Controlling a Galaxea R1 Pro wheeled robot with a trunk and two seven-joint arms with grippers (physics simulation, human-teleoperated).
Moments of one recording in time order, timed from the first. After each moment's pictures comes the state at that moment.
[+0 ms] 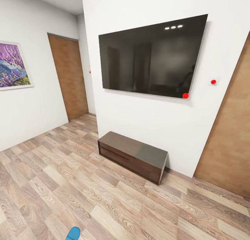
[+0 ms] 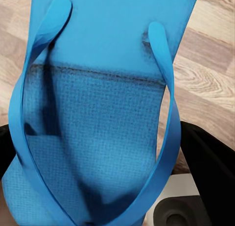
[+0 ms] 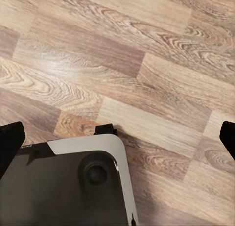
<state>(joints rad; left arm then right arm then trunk) -0.37 0.06 -0.19 -0.04 0.05 -0.10 0.09 -0.18 -0.12 -0.18 -0.12 -0.03 -0.12 0.10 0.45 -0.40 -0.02</state>
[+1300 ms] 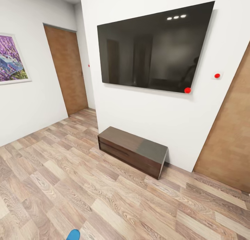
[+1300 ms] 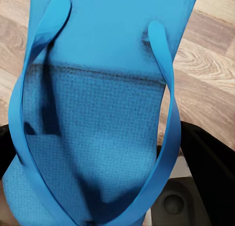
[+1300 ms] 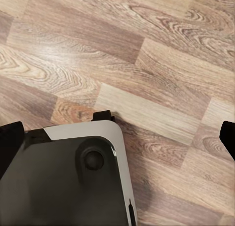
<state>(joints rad) -0.36 0.06 -0.19 -0.04 0.06 -0.11 0.09 -0.18 -0.12 -0.17 -0.12 -0.03 -0.12 0.10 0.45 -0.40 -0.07</state>
